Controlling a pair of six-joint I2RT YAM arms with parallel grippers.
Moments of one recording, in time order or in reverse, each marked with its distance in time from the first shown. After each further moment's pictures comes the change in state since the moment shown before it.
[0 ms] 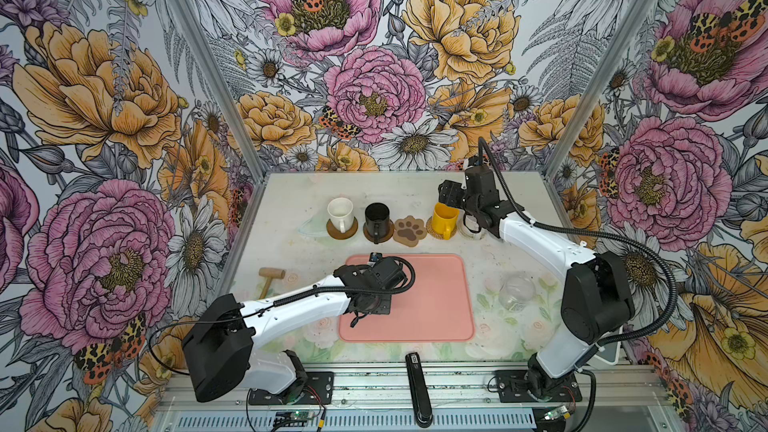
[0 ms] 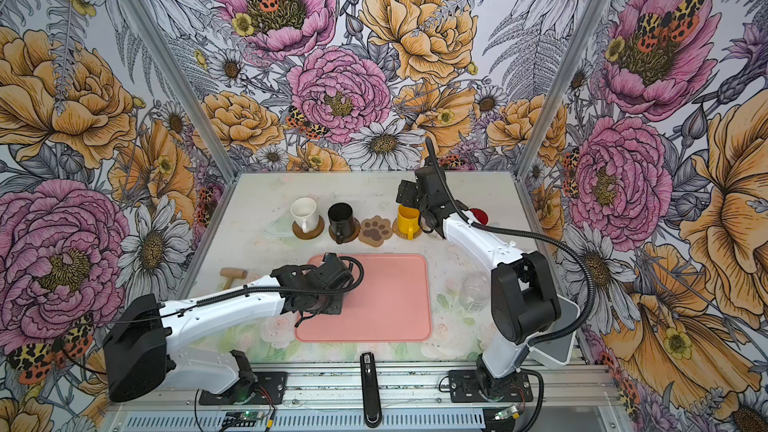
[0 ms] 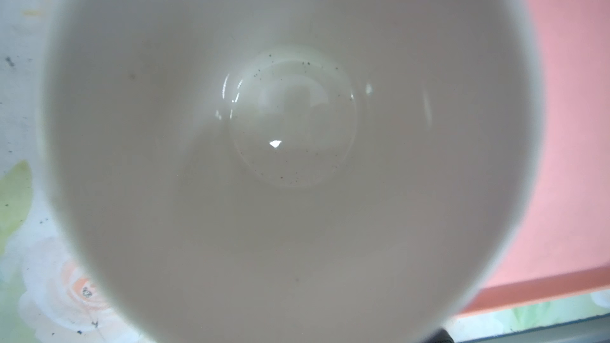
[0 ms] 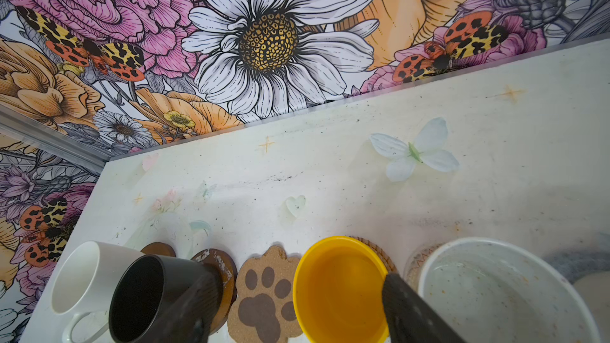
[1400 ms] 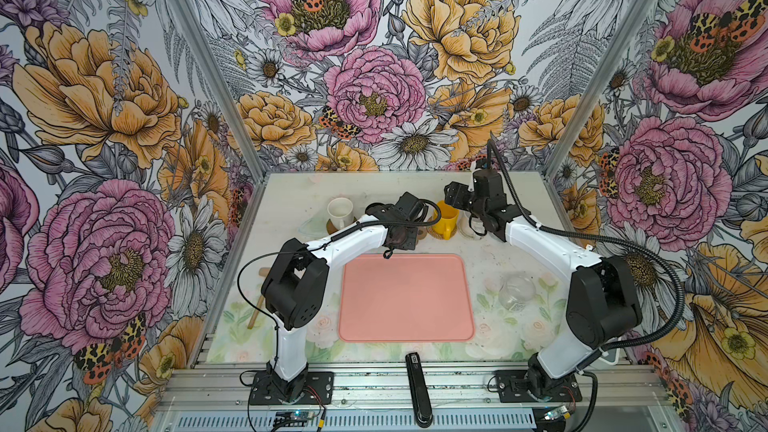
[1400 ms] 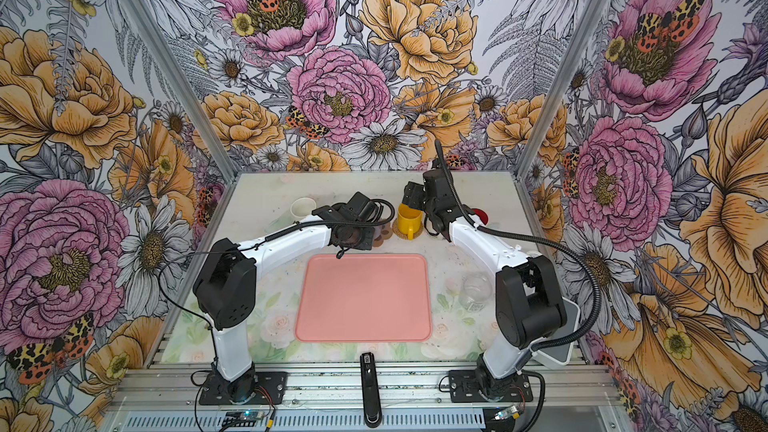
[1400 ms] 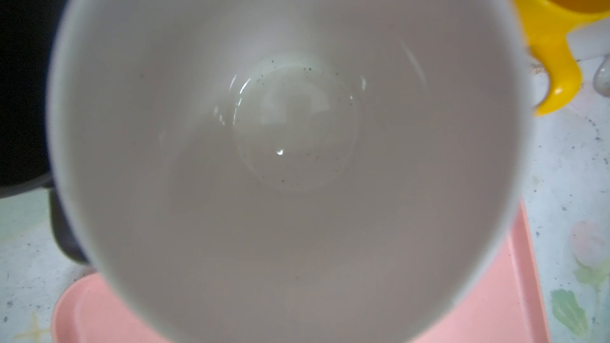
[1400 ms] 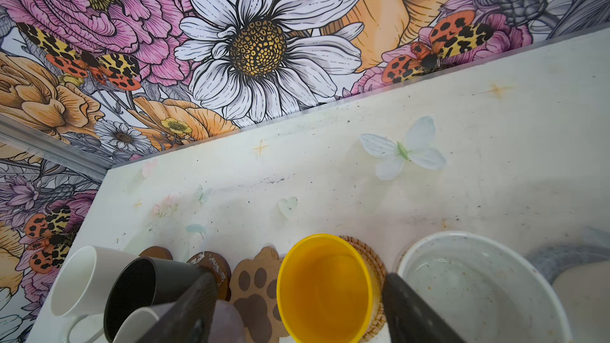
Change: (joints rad) left arm 0.236 0.575 0.647 0.086 0.071 0.332; right arm -0.045 -0.040 -0.074 0.052 -0.034 0.009
